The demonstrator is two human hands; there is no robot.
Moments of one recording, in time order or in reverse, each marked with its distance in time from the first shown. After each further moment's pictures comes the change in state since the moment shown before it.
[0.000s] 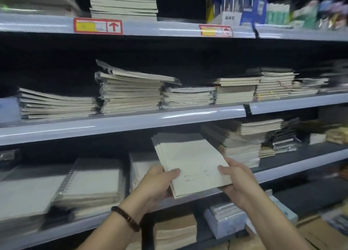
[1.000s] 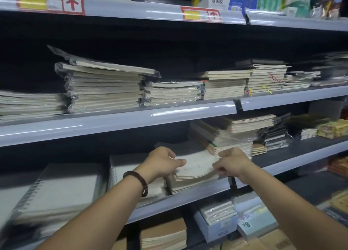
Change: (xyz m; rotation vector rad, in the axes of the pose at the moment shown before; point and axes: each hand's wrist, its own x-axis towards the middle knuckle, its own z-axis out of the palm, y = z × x) left_hand 0.094 0.032 0.039 0.810 0.040 0.128; right_hand 0.110 -0.024 -0.052 -0.682 0.052 0.021
